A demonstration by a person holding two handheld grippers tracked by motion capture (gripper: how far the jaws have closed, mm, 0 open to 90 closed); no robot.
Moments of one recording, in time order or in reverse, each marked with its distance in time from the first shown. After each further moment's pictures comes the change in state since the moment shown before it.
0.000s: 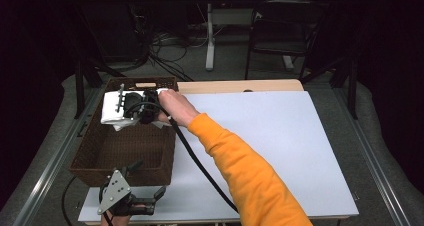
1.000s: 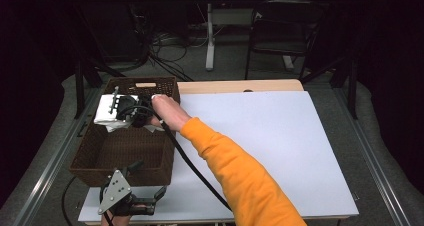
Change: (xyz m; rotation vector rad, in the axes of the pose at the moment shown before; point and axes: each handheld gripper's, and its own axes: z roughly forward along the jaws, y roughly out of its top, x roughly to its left) left arm 0.000 0.000 0.000 0.002 -0.003 -0.001; right arm 0.008 0.011 0.021 -0.008 0.012 0.077
